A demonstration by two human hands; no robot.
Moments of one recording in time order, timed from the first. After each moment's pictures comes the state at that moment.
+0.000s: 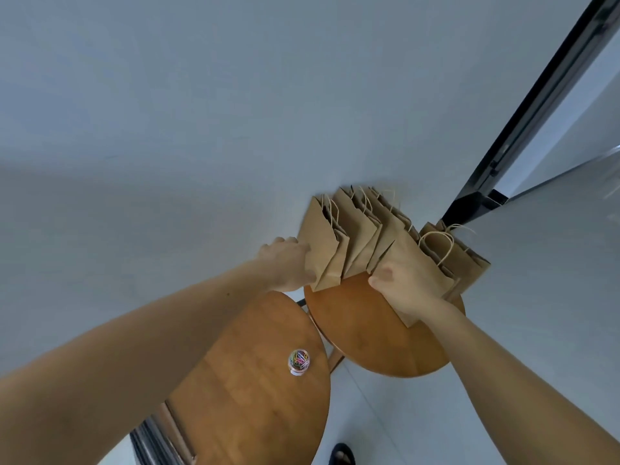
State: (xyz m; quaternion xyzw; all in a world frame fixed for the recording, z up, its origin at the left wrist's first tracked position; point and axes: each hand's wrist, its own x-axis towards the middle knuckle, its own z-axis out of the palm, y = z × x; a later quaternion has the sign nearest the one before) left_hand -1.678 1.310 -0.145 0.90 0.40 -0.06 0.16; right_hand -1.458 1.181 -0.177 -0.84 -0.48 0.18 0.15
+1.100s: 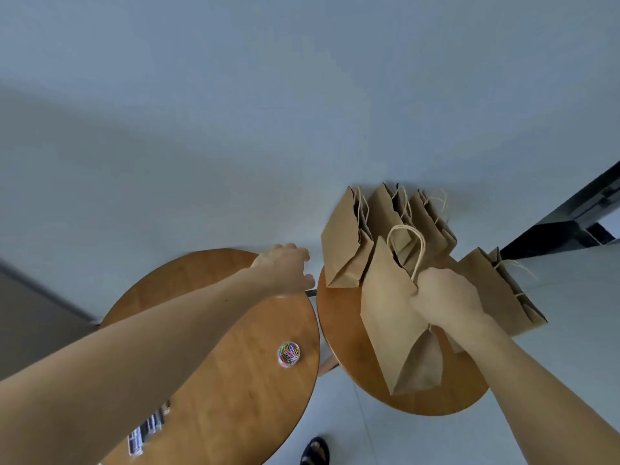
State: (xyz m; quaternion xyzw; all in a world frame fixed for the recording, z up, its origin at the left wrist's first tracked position) left_hand -1.628 1.315 -0.195 0.81 0.54 -0.06 0.22; right_hand -1.364 1.232 -0.173 -0.80 -0.59 0.07 -0.10
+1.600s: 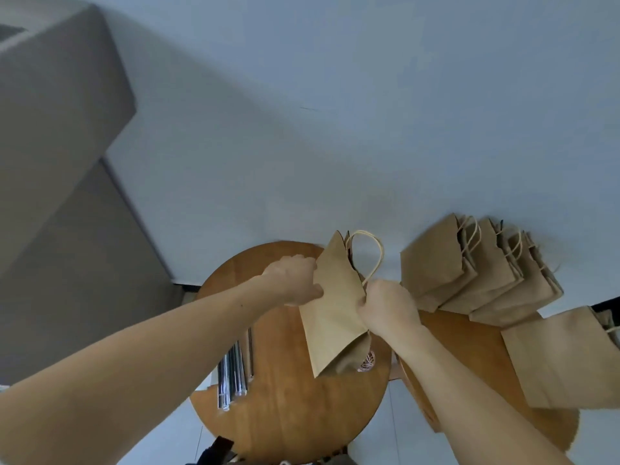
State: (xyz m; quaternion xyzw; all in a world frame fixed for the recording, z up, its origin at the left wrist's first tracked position) left_hand -1.841 1.281 -0.213 0.74 0.61 -0.05 0.26; right_hand -1.648 1.253 -0.207 -0.69 -0.71 0.12 -0.04
